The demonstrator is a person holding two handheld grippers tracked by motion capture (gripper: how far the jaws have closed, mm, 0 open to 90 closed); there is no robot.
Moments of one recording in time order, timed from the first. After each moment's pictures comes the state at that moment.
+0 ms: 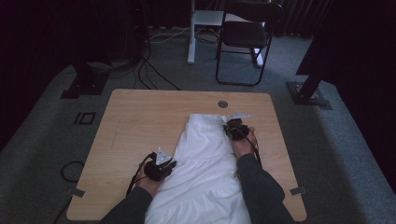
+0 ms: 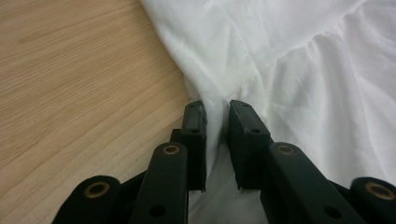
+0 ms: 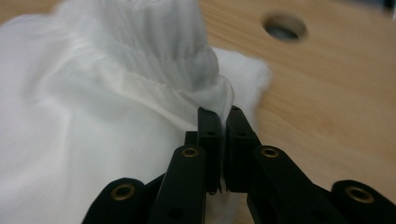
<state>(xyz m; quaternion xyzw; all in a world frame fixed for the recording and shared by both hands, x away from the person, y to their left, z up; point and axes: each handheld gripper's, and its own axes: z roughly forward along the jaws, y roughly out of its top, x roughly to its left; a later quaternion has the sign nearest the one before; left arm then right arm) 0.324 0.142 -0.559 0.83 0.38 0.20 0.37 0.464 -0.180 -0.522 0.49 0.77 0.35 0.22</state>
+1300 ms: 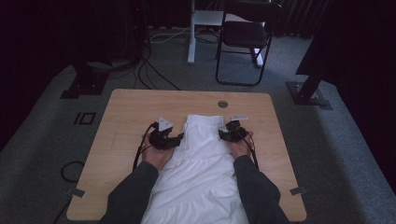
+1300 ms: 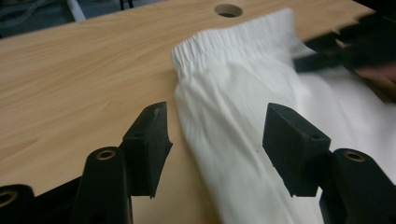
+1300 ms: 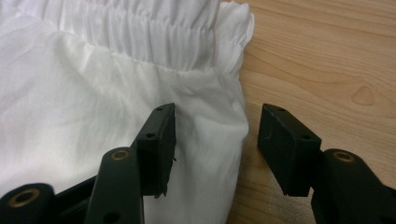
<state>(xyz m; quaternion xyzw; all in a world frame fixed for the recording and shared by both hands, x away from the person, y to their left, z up) 0.421 0.113 -0.501 0.78 0.43 0.22 0.40 0.473 -0.172 -0.554 0.51 0.76 0.34 0.21</state>
